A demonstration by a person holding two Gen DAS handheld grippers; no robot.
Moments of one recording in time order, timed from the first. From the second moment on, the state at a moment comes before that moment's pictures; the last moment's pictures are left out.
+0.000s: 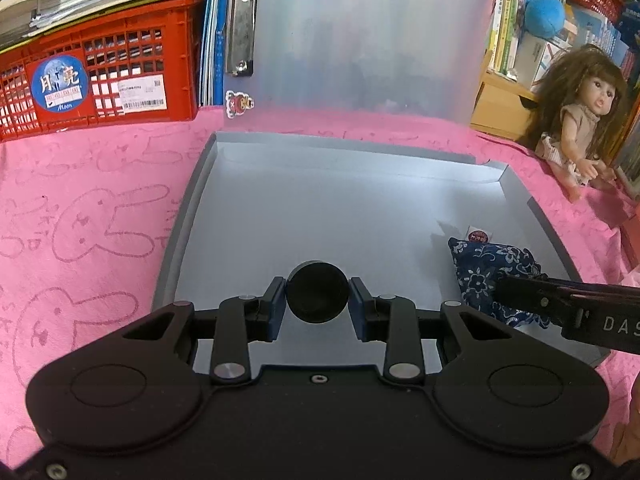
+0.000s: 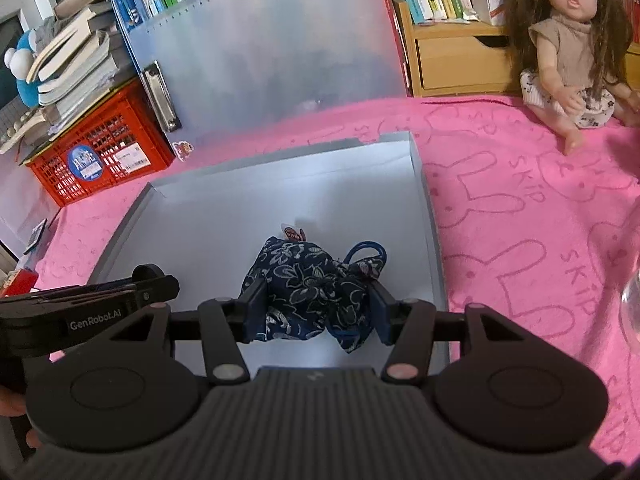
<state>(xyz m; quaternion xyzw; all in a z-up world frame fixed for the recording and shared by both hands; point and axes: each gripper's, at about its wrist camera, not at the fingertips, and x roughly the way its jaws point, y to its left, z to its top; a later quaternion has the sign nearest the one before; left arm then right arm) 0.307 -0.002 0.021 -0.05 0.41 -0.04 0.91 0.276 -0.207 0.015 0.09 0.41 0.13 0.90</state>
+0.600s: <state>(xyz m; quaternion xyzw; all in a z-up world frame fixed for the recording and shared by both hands) 0.298 -0.007 0.034 -0.03 0.39 -0.04 0.92 0.268 -0.208 0.023 0.09 0.39 0.14 0.91</state>
